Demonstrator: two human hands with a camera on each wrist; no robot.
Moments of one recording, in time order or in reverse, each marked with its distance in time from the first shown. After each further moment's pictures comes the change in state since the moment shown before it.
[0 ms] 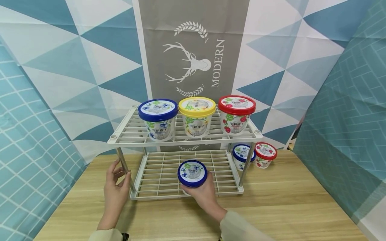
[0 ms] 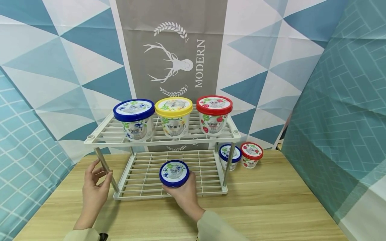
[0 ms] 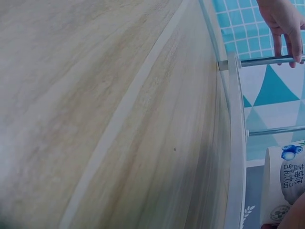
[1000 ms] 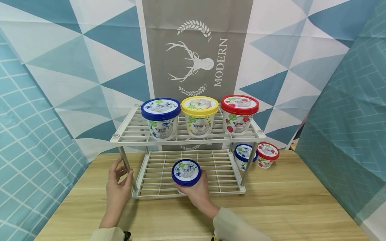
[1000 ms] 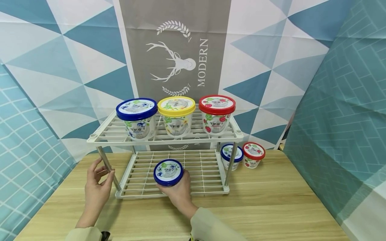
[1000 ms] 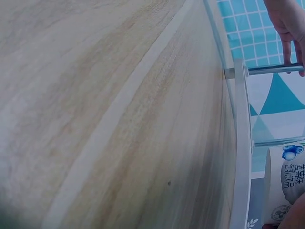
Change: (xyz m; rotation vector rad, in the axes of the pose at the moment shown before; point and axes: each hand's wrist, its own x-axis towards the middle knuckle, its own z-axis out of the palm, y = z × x) left_hand 0.000 0.001 -0.001 0.009 -0.020 -0.021; right_hand 0.000 -0.005 0.023 0.058 -0.061 0.000
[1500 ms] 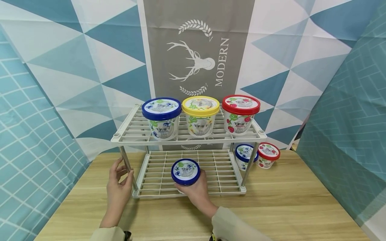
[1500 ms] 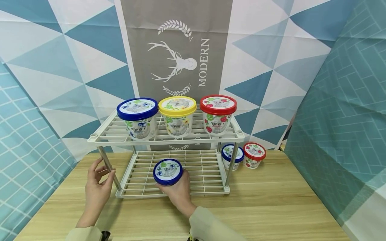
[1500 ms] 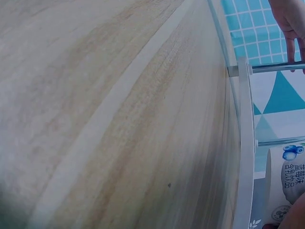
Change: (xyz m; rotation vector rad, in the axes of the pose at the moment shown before) left_hand 0.000 0.000 0.000 -0.011 0.006 0.003; right_hand 0.003 0.004 0.005 -0.011 -0.004 0.003
